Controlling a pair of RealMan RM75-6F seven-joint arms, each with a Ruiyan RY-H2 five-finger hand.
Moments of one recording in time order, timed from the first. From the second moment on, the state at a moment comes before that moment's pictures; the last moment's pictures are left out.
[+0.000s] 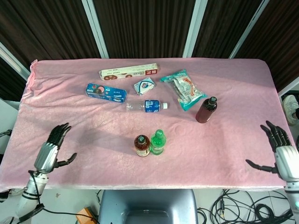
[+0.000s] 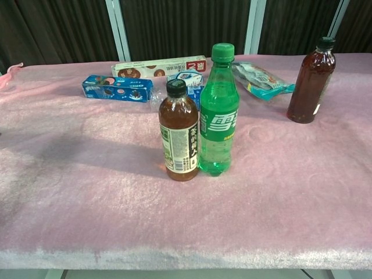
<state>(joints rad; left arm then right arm) -0.32 -1.45 0.01 -1.20 1.57 1.55 -0.34 0.13 -1.11 0.09 -1.46 -1.55 1.49 0.37</state>
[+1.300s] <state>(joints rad) -0.20 -1.39 -0.06 -1.19 1.48 1.51 -0.15 0.73 -1.51 0.23 -0.81 -1.37 0.63 0.90</state>
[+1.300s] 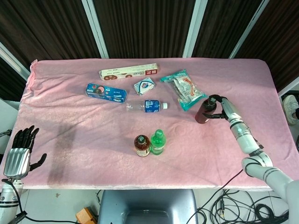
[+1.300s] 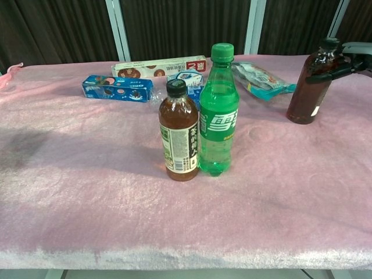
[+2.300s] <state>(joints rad) -0.19 -1.39 -0.08 -1.18 1.49 1.51 -0.12 0.64 -1.40 0.22 -1.27 -1.37 0.92 0.65</state>
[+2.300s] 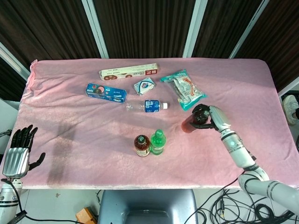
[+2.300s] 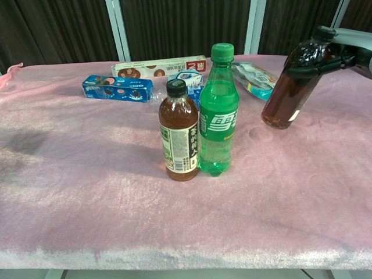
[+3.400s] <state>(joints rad) -0.20 -1.39 -0.07 -1.19 1.50 1.47 -0.13 0.62 -1.45 0.14 -1.46 -1.37 0.95 0.36</state>
